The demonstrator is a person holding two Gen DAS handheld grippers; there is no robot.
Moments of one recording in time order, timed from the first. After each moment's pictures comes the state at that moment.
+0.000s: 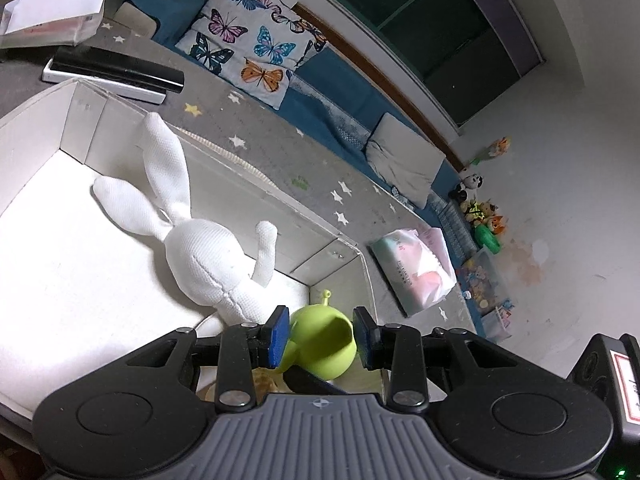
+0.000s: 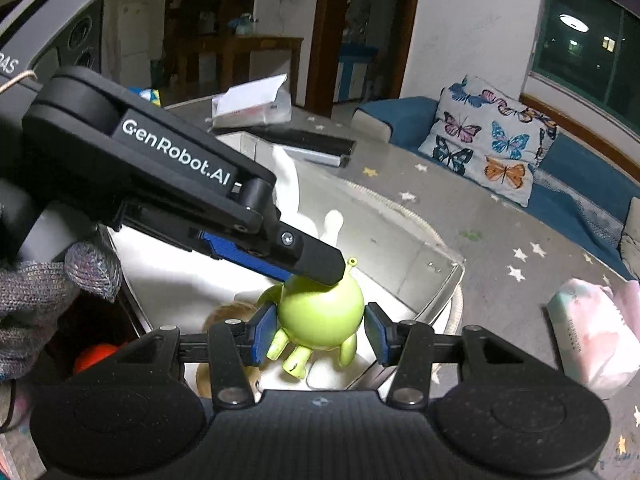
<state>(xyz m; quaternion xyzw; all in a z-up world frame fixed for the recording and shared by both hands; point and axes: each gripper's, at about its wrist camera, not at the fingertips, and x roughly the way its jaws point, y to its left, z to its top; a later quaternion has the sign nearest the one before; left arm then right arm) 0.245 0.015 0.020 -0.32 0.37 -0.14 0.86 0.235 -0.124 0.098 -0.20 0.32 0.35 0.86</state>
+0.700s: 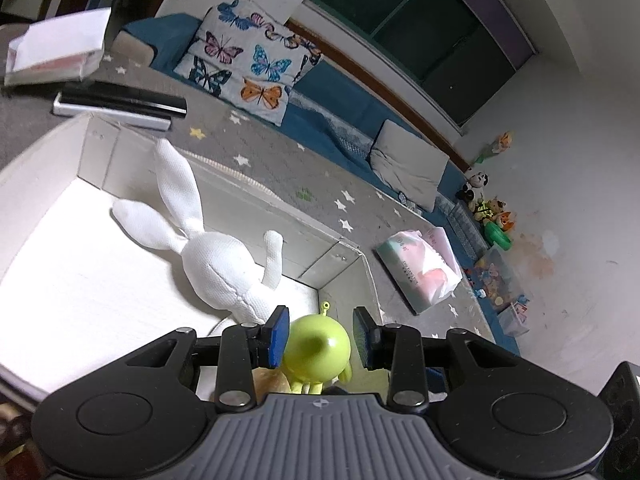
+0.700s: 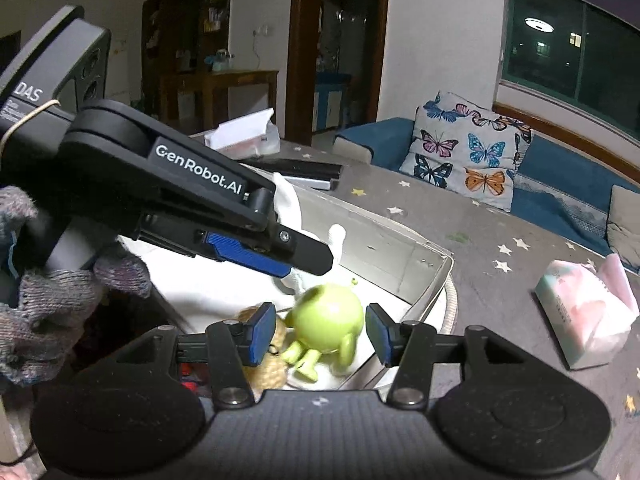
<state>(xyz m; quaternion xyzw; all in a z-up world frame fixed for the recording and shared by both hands) 0.223 0.014 0.035 -0.28 0.35 -0.13 0.89 0.198 -0.154 0.113 -0.13 0.28 0.34 0.89</state>
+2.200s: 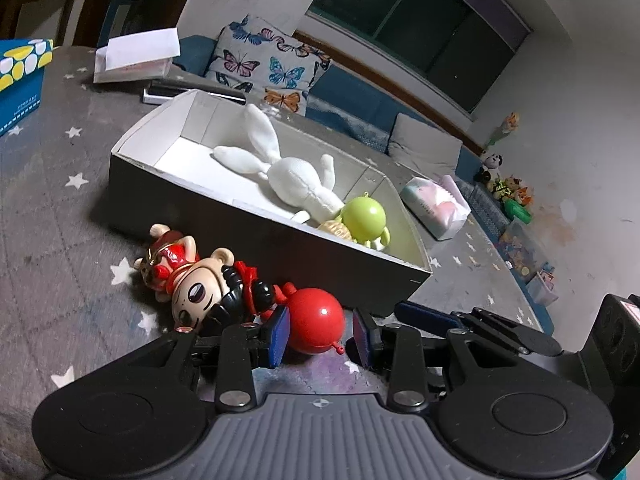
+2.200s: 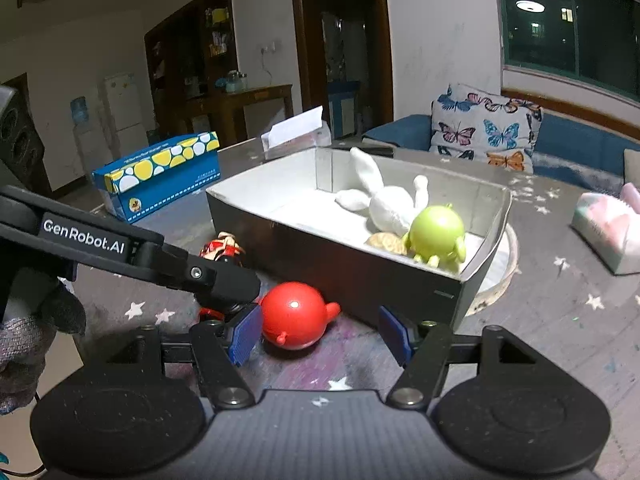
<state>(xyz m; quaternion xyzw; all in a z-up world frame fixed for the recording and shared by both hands) 0.075 0.038 0.018 -0.22 0.35 -0.10 0.91 0.094 -0.154 0.089 -0.07 0.29 0.36 0.88</state>
